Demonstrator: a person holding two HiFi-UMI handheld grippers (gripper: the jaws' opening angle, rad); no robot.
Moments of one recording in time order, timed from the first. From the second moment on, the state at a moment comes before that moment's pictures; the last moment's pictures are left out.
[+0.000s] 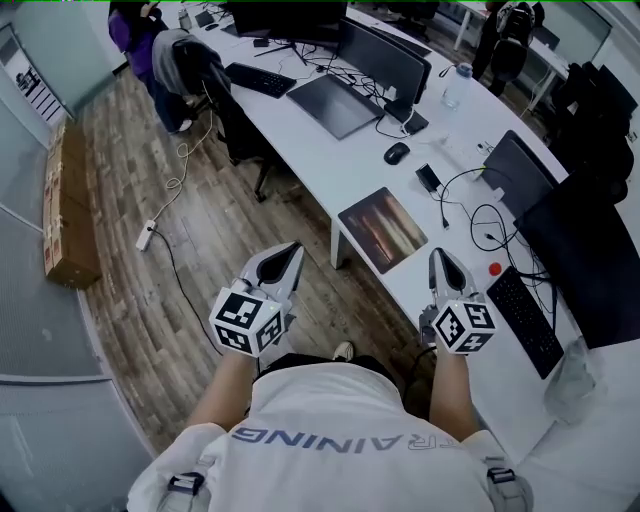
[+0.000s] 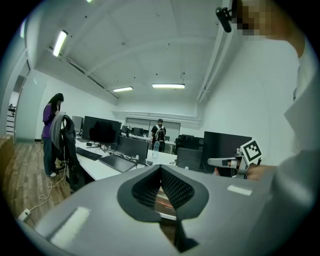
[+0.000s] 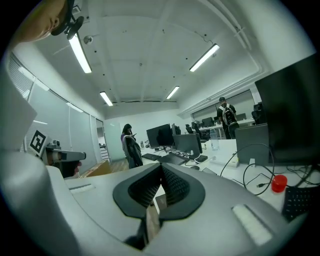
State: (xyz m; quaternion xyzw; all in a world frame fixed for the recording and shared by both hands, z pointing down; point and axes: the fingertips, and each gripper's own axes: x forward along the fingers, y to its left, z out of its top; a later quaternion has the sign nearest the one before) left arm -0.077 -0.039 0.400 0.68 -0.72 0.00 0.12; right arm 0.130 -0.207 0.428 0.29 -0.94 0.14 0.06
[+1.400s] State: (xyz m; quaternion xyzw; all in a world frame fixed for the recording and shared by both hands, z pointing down) left arm -0.166 -0.302 0.450 0.89 -0.43 0.06 0.17; right arm 0.079 -0.300 0.449 0.58 -0.79 0.16 0.09
